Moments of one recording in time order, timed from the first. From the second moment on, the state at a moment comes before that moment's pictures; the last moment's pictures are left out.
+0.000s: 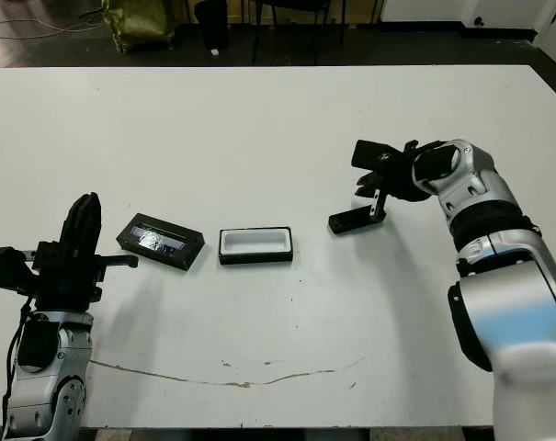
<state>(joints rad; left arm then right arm) 0.08 0.08 0.14 -0.20 -0.28 -0.15 -0.14 -1.07 -0.54 0.38 1.19 -0.40 -0.20 0.94</state>
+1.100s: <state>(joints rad) 0.08 0.07 0.14 -0.19 -0.28 -0.15 -0.14 -1.03 -0.61 0.39 1.18 -0.45 -0.23 0.96</state>
